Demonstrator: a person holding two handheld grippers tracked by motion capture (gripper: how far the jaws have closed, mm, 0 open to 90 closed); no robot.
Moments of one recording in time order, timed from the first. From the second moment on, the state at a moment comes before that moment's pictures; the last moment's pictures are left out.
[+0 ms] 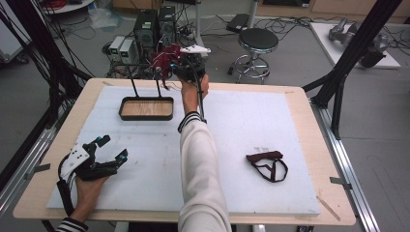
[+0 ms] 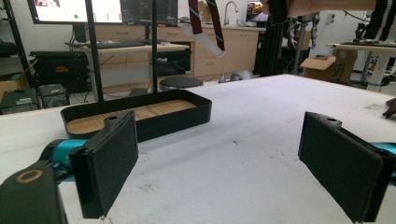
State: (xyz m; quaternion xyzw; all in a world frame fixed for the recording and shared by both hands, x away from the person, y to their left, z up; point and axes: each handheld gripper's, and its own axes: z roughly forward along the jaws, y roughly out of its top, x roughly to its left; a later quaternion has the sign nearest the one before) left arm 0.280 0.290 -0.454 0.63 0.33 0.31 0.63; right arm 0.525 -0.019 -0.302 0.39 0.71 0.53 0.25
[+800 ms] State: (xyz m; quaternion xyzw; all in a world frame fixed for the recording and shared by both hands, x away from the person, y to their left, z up) left arm 0.280 0.289 -0.454 0.63 0.33 0.31 0.63; right arm 0.519 -0.028 -0.293 0.39 0.71 0.52 0.27
